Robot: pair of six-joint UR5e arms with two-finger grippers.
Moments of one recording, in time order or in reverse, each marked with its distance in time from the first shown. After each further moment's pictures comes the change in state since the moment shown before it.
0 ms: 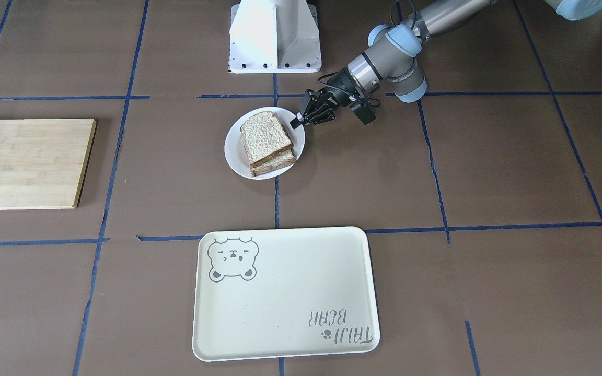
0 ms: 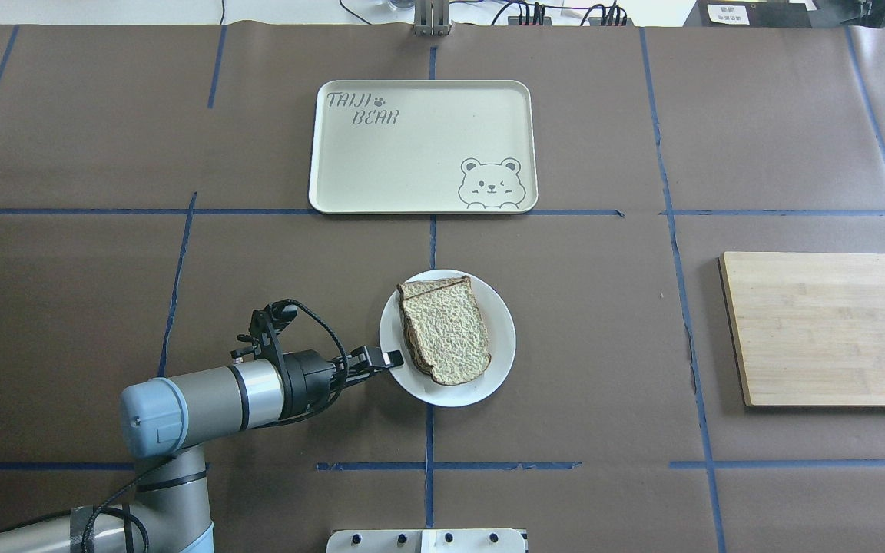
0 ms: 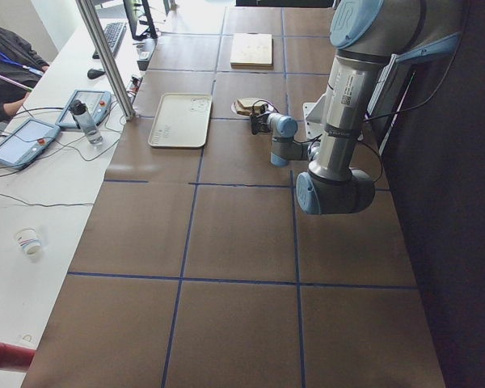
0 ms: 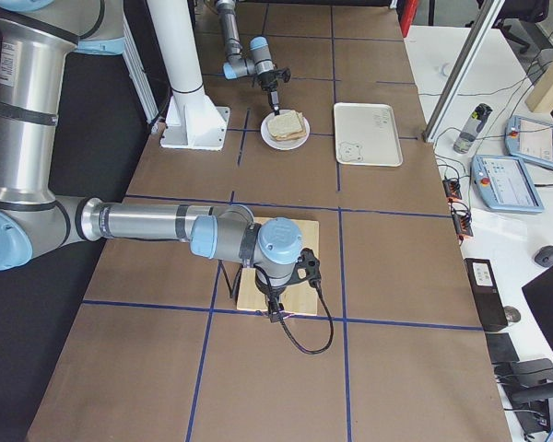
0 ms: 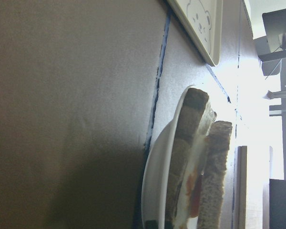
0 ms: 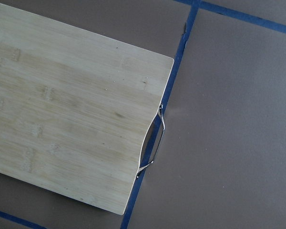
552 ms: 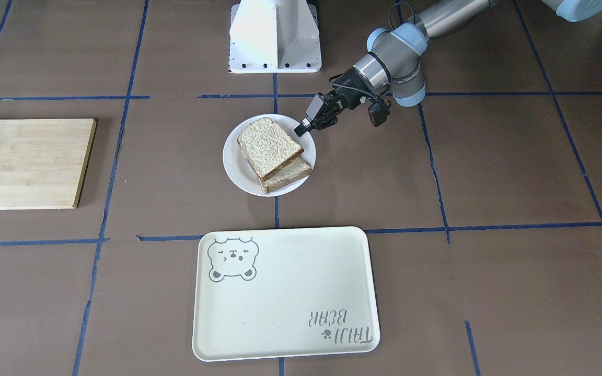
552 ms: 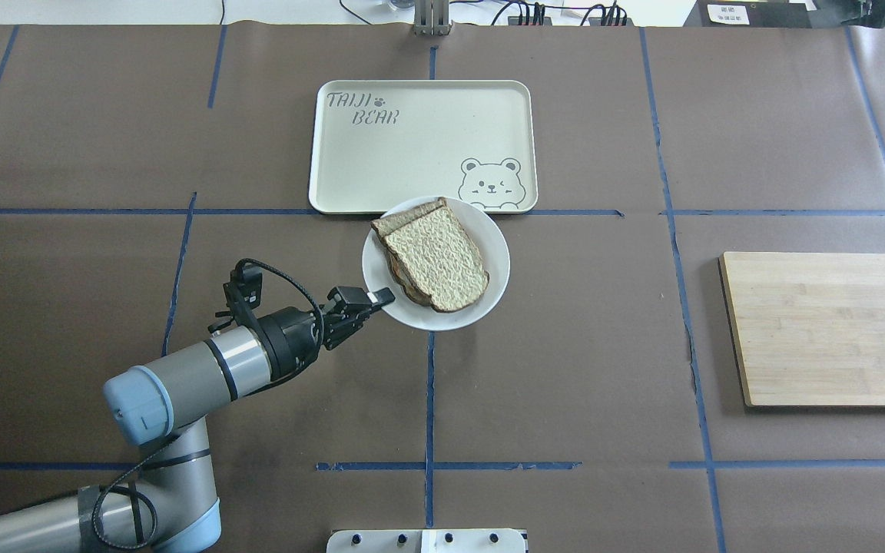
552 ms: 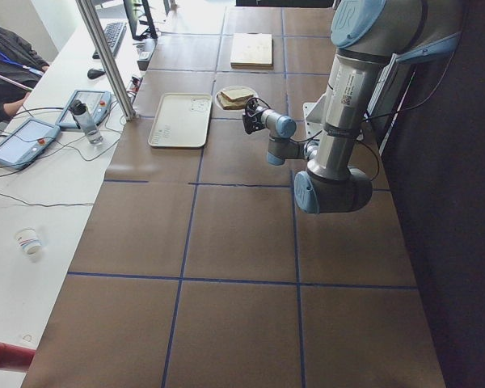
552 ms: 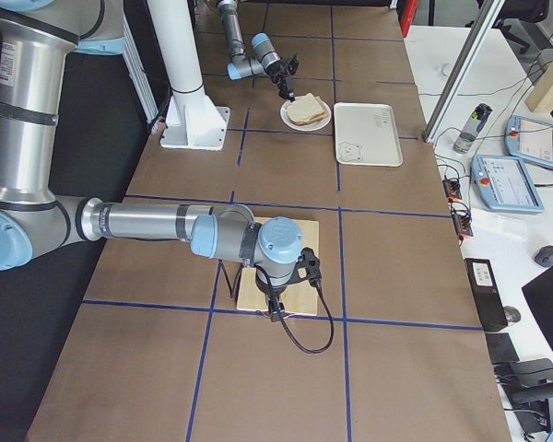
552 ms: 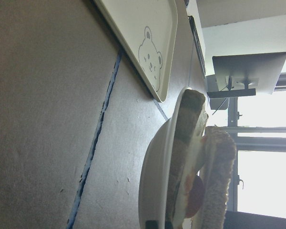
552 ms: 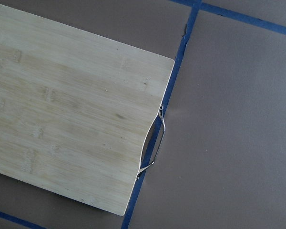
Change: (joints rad) left arm -0.057 -0.032 0.042 -0.062 0.161 -0.187; right arm 0.000 0.001 0.002 0.000 0.000 0.001
